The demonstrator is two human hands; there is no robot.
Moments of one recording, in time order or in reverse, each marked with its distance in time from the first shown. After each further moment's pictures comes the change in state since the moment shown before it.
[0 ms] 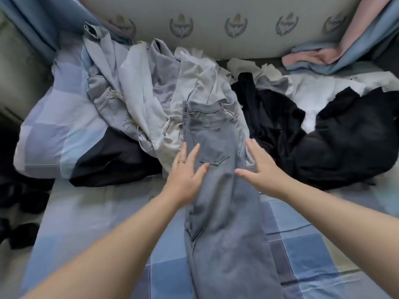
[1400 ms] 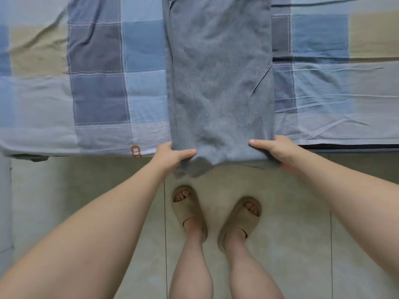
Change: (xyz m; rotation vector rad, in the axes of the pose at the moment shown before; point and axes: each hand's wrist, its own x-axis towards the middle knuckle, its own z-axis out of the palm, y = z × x) left_hand -0.470 -0.156 0.328 -0.562 -0.084 -0.873; right_hand -0.401 0.308 0.280 0.704 -0.360 0.681
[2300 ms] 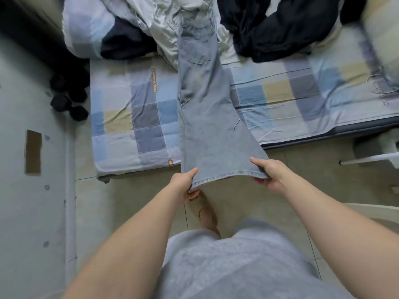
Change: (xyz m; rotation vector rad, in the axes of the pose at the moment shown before) left_hand -0.355 0.082 -0.056 -0.165 -0.030 -0.239; right_hand -0.403 -0.059 0.021 0.540 0.144 0.104
